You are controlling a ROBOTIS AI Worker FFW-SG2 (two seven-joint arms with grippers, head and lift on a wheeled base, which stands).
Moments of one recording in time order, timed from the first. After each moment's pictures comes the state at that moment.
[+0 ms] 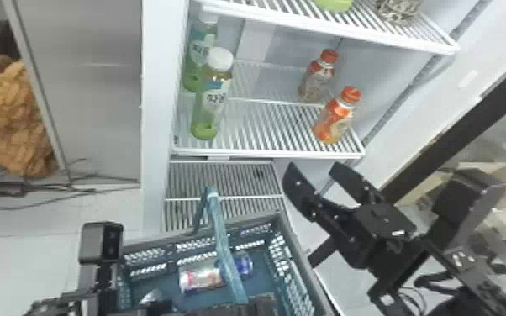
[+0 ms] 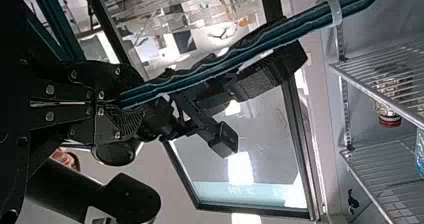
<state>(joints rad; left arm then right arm) 0.22 0.31 -0.42 -1.89 1.21 0.95 -0.93 0.85 -0.18 -0.27 -2.76 -0.48 0.61 0.04</state>
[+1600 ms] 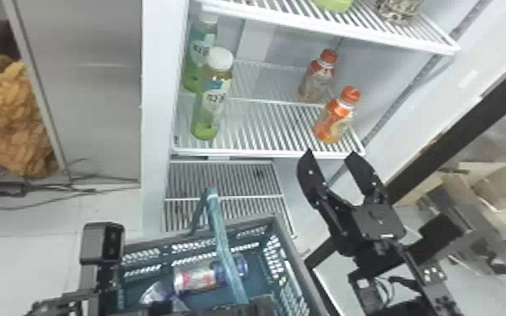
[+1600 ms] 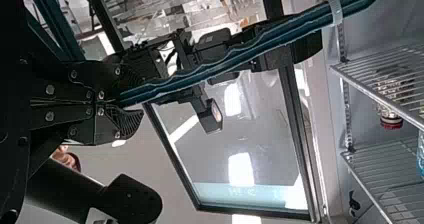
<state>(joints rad) 0.22 0.31 -0.42 -1.89 1.21 0.96 -0.93 0.81 -0.16 -0.16 -2.42 -0.34 0.04 0.06</state>
